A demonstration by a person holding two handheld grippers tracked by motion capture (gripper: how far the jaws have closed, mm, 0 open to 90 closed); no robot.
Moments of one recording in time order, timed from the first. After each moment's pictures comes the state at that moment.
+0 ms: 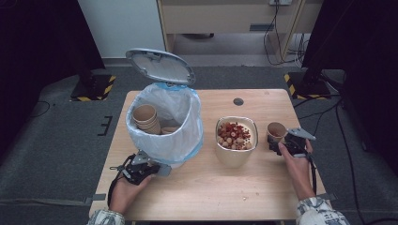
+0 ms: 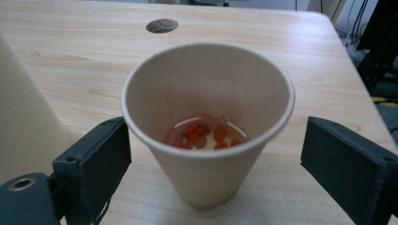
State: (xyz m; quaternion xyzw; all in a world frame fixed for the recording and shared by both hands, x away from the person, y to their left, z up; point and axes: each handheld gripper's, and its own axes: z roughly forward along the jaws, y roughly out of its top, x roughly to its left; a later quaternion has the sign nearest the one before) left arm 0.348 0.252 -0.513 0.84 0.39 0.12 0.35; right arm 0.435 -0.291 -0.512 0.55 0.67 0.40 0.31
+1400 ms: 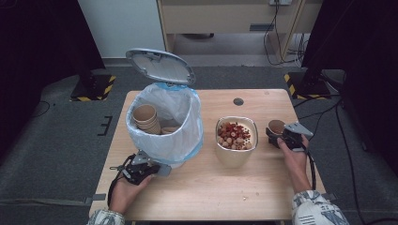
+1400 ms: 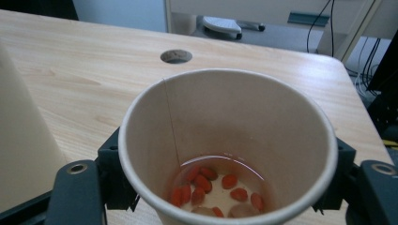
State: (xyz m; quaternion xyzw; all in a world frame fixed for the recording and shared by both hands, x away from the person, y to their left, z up) left arm 0.348 0.253 -0.513 0.84 0.39 0.12 0.35; right arm 0.454 -0.291 -0.510 0.49 0.68 0.44 0.33
